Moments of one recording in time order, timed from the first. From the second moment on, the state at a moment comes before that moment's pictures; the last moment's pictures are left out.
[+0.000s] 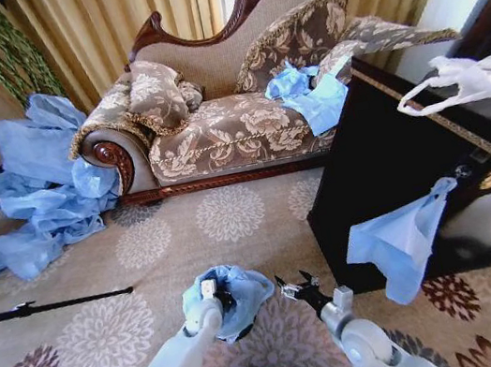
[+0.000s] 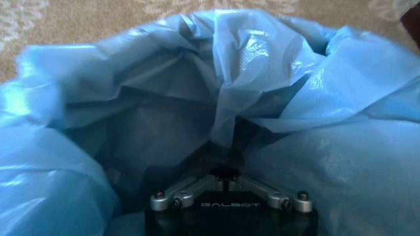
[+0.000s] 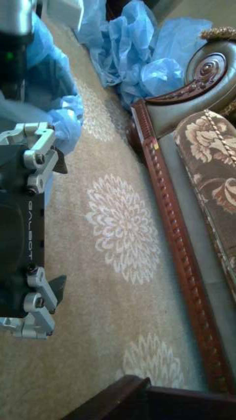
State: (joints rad) left arm 0.99 -1.12 0.05 -1.55 -0.85 0.57 -0.51; right arm -1.32 1.05 0.04 1.89 0.72 -0.11 0.18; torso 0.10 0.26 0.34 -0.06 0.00
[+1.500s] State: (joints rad) left arm 0.90 -1.26 0.03 -1.19 -0.69 0.50 -0.41; right arm -1.32 1.05 0.01 1.93 0.72 -0.12 0.17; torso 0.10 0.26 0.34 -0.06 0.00
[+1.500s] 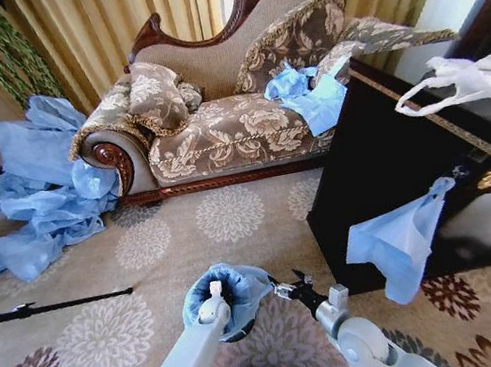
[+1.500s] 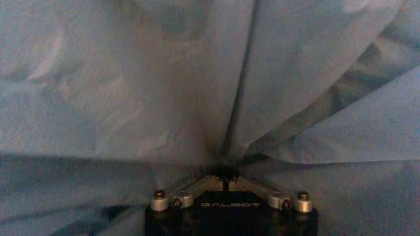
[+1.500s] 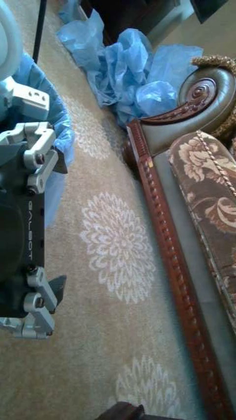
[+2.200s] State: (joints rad) left arm 1.07 -1.12 0.00 -1.63 -0.76 0.53 -0.46; right arm -1.33 1.06 -0.02 1.96 0.70 -0.12 0.19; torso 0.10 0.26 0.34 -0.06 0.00
